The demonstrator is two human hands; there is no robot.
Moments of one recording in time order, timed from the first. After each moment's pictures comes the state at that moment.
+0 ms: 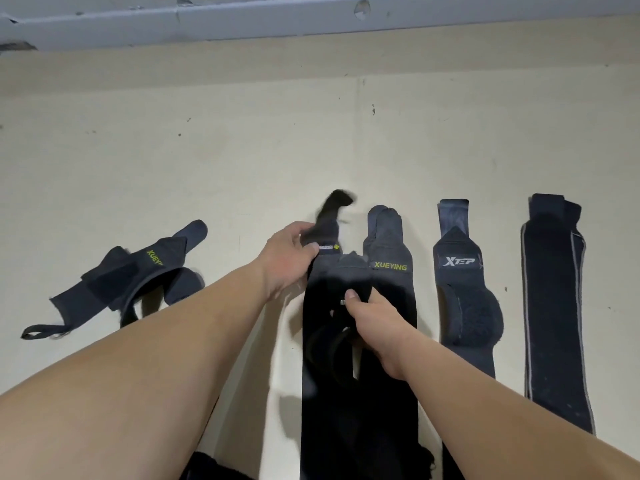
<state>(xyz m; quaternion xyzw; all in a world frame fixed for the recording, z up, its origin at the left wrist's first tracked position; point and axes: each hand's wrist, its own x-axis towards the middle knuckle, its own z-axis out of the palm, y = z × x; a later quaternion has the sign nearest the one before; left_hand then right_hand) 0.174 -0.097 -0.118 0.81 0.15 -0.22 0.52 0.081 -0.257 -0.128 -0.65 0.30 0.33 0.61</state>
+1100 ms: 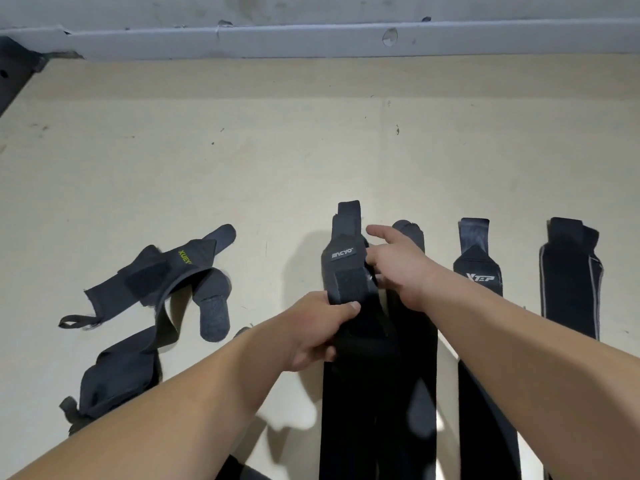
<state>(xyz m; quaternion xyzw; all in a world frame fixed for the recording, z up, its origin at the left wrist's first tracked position) 0.095 -0.096 -0.079 0.63 0.25 -0.42 0.60 0.166 -0.248 -0.074 -0.69 0.26 0.28 0.61</state>
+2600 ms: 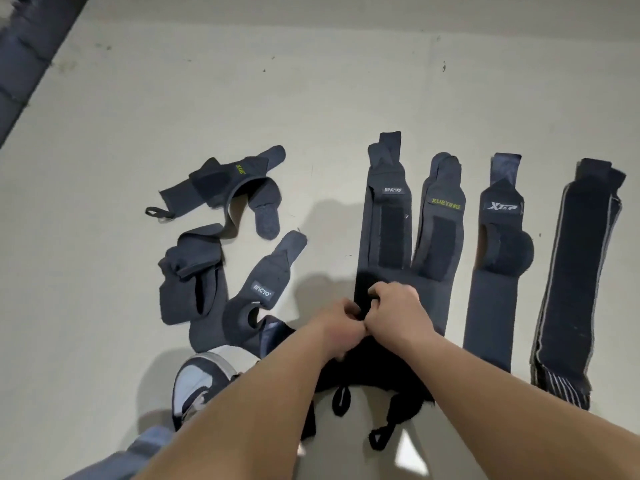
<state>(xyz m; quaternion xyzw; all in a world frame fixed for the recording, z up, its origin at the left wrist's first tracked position) -0.075 -0.079 -0.080 0.75 0.25 -0.44 0.44 -0.052 -0.206 -0.081 -0.89 0.07 0.36 0.26</state>
